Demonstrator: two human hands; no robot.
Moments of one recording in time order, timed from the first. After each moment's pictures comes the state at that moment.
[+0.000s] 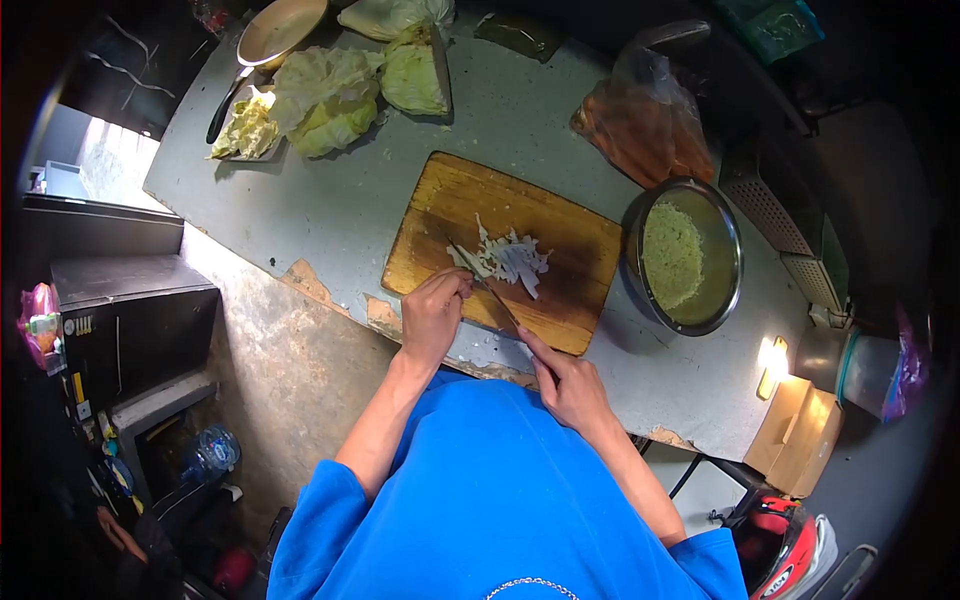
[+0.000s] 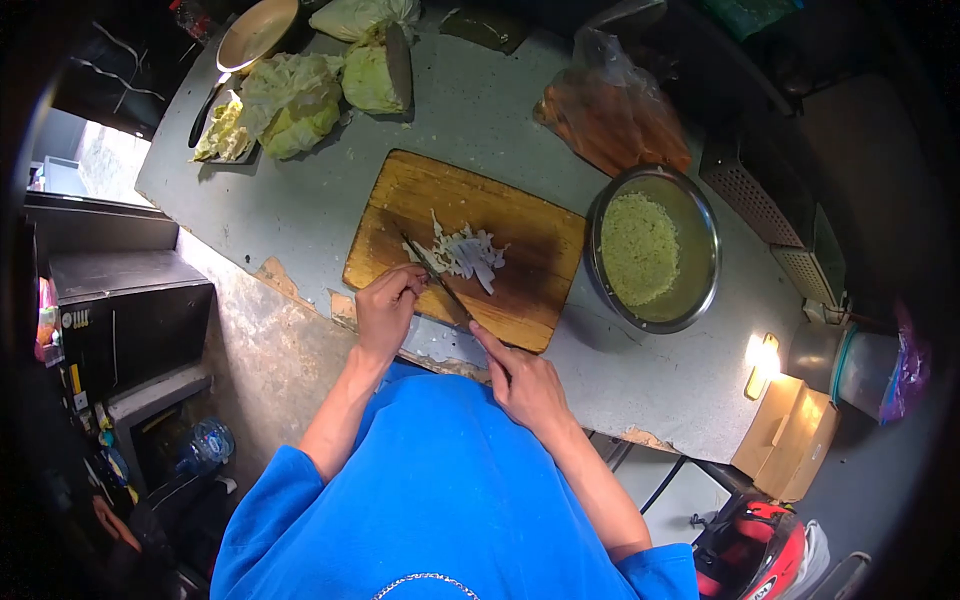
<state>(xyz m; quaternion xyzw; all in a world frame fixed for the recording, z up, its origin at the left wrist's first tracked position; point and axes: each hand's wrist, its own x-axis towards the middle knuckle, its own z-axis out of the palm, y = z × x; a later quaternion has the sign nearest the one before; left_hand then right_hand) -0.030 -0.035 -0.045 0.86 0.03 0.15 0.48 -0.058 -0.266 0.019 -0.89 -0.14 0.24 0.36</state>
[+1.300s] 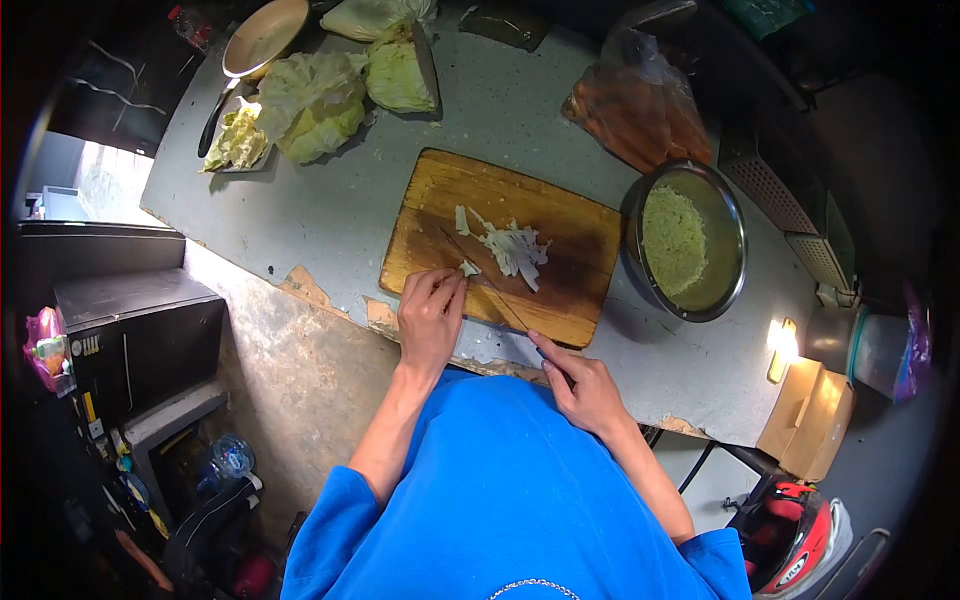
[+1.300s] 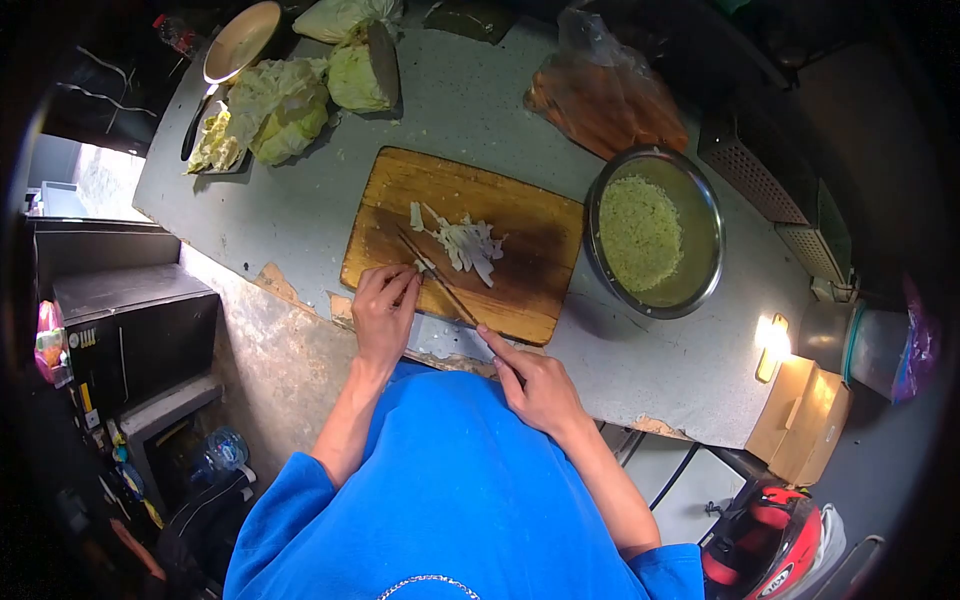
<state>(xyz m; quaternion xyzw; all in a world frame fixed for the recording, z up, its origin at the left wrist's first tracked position) -0.036 -0.039 -0.041 0.90 0.03 0.22 0.37 -0.063 -0.278 0.027 -0.87 -0.14 0.23 0.41</state>
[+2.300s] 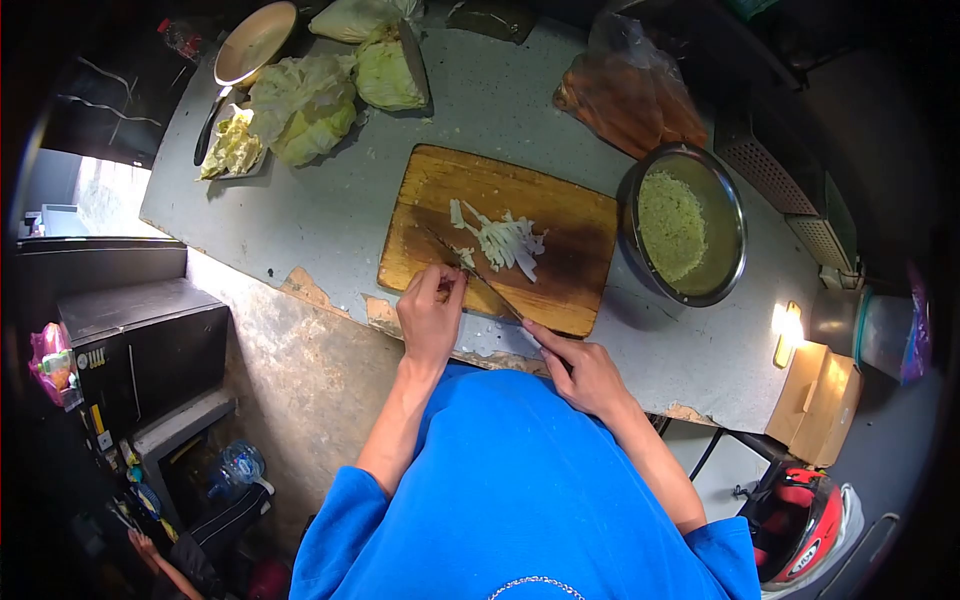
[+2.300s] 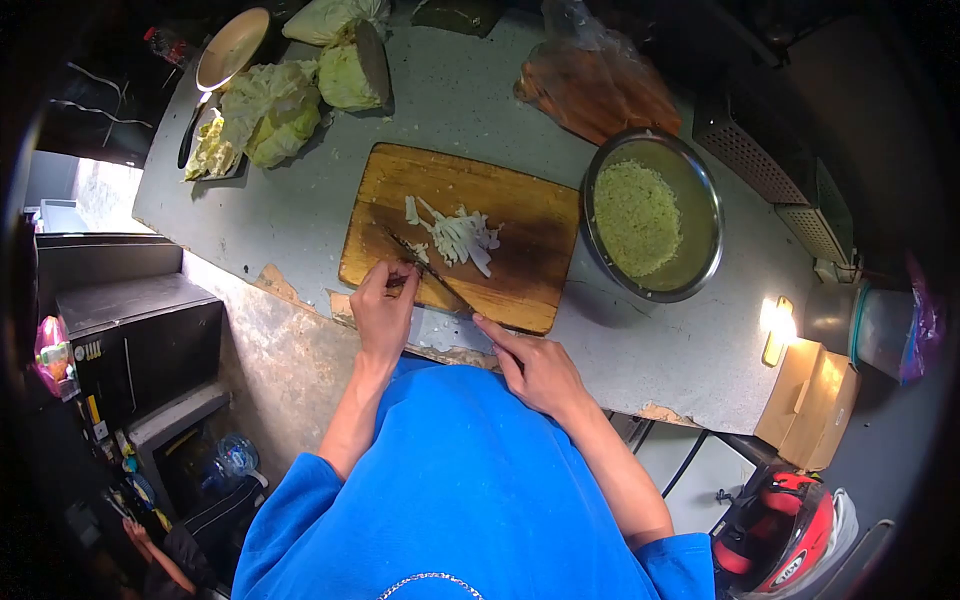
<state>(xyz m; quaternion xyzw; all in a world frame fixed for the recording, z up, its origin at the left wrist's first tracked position) -0.038 -0.045 -0.038 0.87 0.11 0.17 0.46 -0.061 -0.281 0.010 -0.88 -0.19 0.20 0.38</state>
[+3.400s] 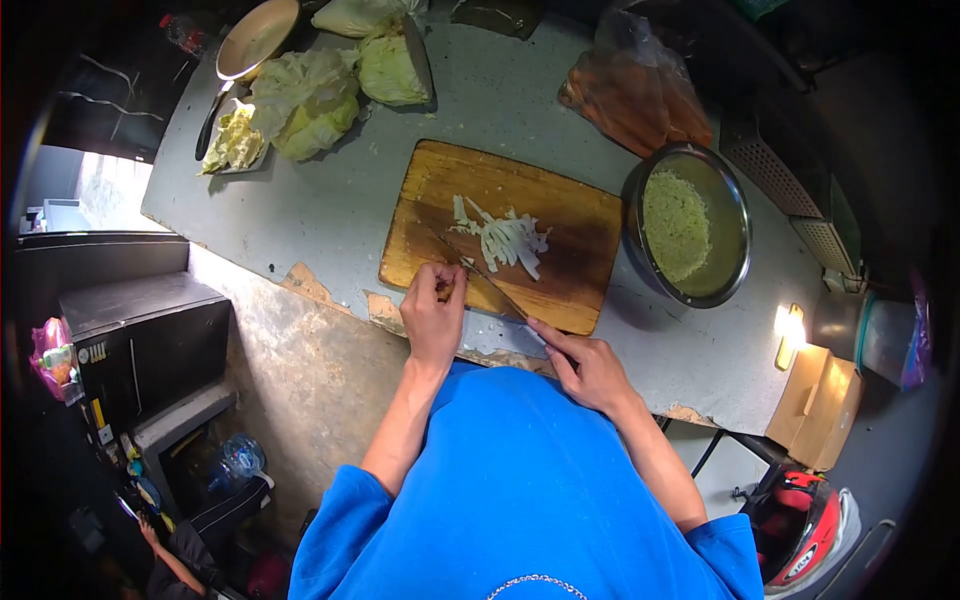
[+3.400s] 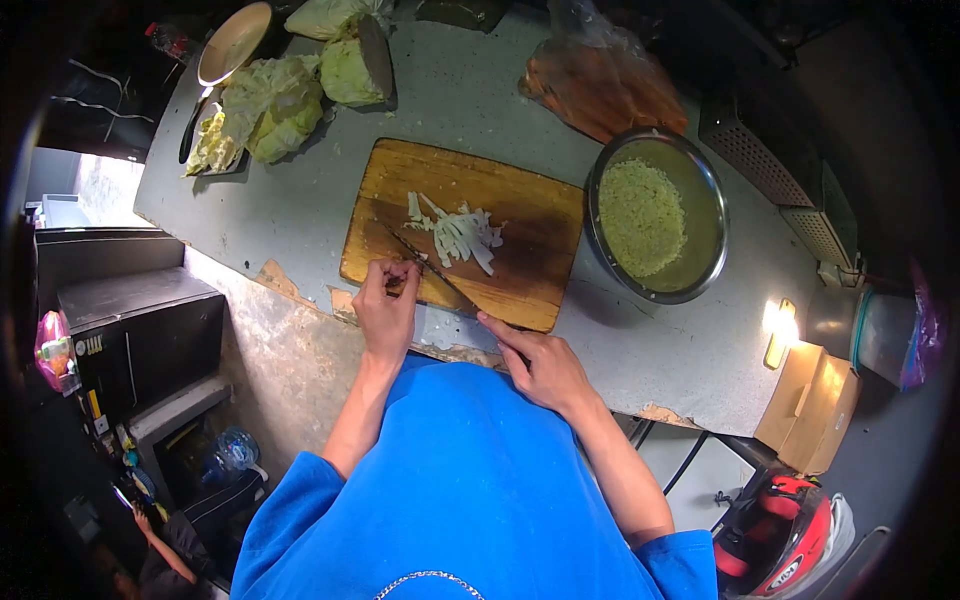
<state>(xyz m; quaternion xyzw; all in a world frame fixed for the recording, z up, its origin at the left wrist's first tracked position) -0.041 -0.051 -0.050 0.85 0.13 0.22 0.46 -0.055 -0.285 0.009 -0.87 -0.18 0.22 0.40</state>
